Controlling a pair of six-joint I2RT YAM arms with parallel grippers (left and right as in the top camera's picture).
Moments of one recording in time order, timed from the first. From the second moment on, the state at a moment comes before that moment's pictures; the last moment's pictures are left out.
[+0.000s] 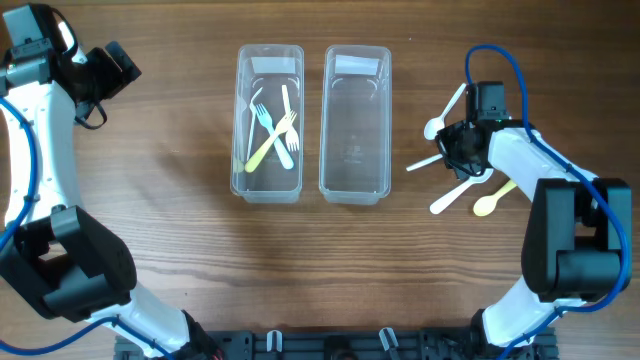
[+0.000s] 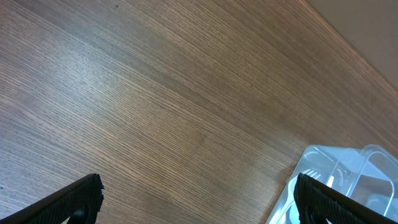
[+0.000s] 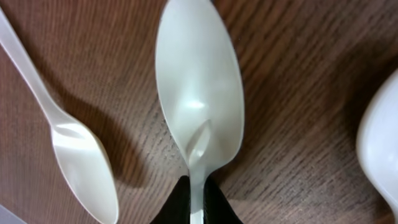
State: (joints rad) left arm 0.33 1.86 1.70 -0.89 0.14 -0.34; right arm 0.00 1.86 1.05 -0.46 -0.07 1.15
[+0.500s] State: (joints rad) left arm 0.33 1.86 1.70 -0.89 0.14 -0.34; right arm 0.07 1.74 1.35 -0.55 -0.06 0.86
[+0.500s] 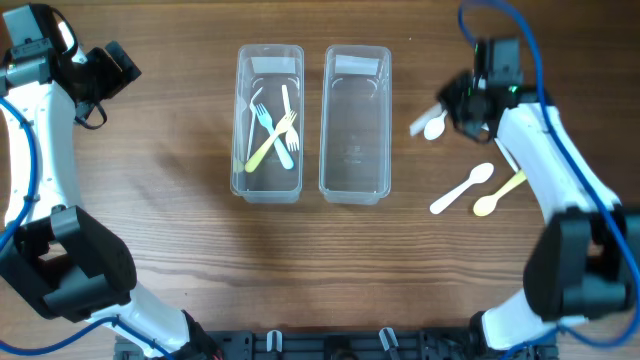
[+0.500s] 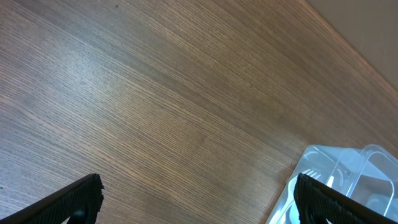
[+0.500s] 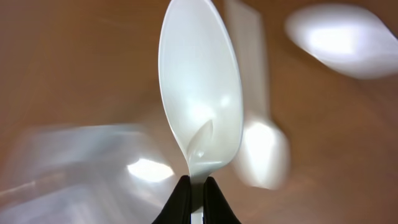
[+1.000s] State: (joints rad) left arm 0.33 1.86 1.70 -0.89 0.14 -0.34; right arm 0.40 1.85 1.43 -0.51 -0.06 0.62
